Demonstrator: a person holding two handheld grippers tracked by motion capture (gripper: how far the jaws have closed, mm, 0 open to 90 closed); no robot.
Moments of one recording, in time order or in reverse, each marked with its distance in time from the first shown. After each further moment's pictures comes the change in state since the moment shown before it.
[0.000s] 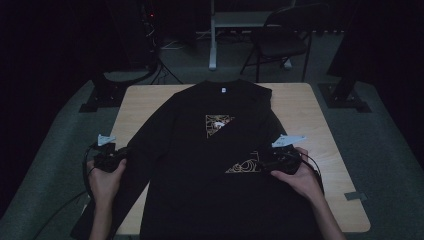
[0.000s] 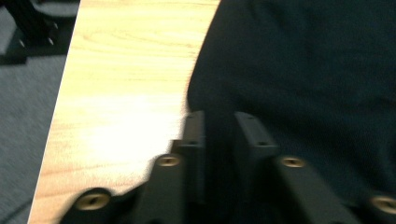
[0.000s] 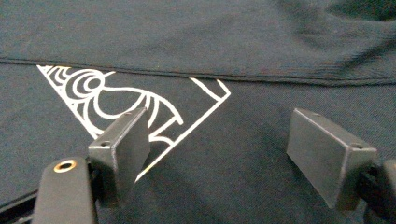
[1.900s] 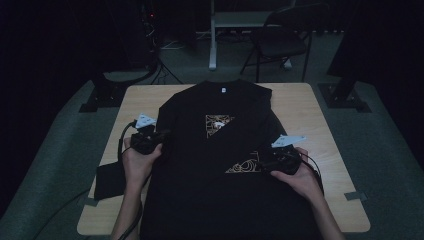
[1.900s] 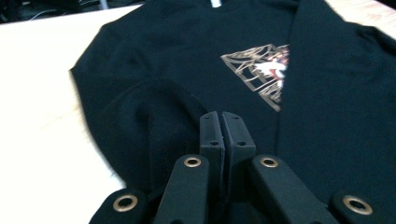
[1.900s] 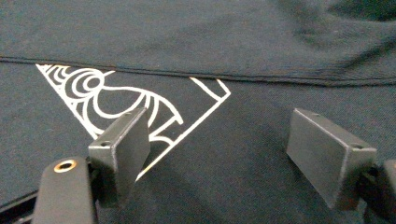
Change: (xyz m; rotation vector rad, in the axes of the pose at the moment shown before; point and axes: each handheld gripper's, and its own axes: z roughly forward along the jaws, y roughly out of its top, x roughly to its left) left arm -0.119 0.068 -0.006 -0.087 -0.262 0.228; right arm 0.001 0.000 0.000 0.001 -0.004 -0.005
